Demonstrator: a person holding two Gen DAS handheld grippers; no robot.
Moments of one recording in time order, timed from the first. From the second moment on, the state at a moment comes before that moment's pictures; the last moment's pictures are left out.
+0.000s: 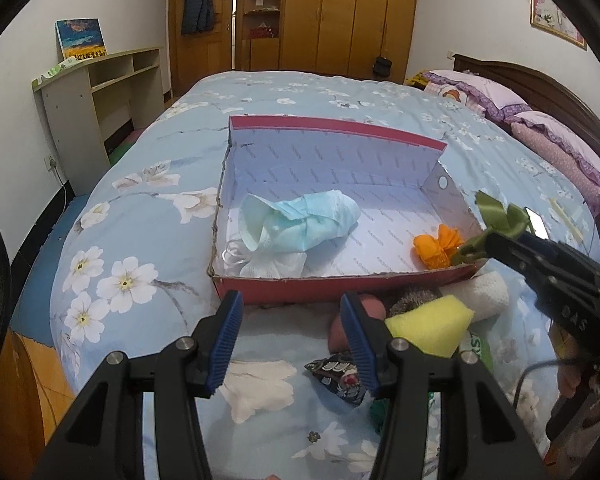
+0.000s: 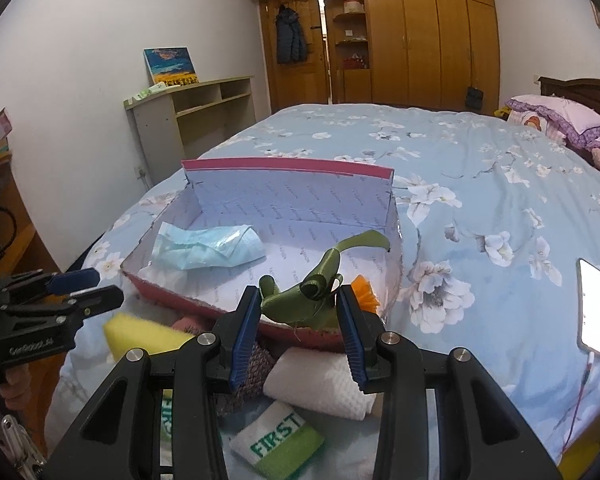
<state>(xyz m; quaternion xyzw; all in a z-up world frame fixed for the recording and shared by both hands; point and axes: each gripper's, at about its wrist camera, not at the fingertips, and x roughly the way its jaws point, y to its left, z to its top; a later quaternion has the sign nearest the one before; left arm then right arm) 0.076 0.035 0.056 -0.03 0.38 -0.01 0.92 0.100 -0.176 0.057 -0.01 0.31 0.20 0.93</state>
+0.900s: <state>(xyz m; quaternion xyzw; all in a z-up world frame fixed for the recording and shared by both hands) 0.072 0.028 0.050 -0.04 0.39 -0.03 0.92 0.133 -0.155 0.042 -0.03 0.34 0.23 0.91</state>
